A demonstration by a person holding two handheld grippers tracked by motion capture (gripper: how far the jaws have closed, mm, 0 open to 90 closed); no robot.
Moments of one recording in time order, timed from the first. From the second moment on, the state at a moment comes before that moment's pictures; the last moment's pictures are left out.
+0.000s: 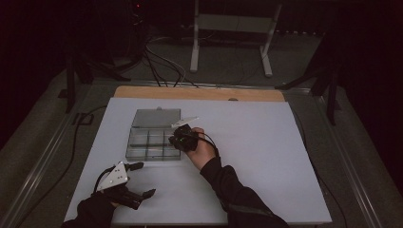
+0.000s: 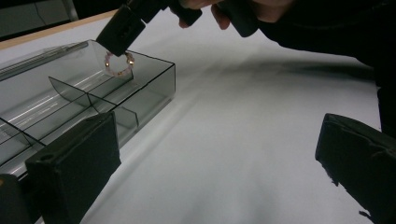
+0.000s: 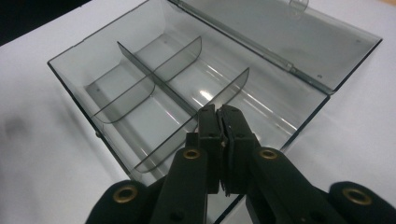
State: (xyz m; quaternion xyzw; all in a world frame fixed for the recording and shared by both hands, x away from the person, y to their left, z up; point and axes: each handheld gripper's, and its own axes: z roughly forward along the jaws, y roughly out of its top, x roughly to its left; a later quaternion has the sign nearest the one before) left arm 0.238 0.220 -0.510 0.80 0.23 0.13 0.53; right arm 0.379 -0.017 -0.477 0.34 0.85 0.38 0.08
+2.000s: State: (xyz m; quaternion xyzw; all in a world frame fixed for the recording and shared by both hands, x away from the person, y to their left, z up) left arm 0.239 0.219 -0.510 0.81 0.23 0.13 0.53; right arm 0.352 -0.100 -0.443 0.30 0.83 0.47 0.03
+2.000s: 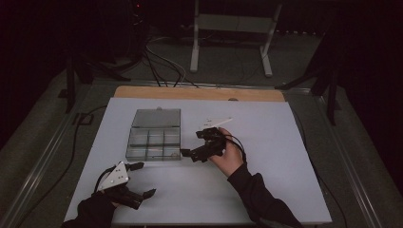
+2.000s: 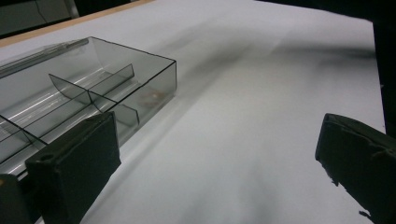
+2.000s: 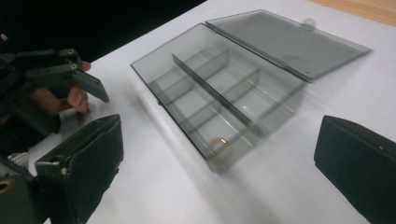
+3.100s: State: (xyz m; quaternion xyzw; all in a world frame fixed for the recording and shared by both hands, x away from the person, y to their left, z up) left arm 0.239 0.217 -0.511 0.81 0.23 0.13 0.52; right arm 0.289 -0.245 -0.493 0.37 0.81 0.45 0.08
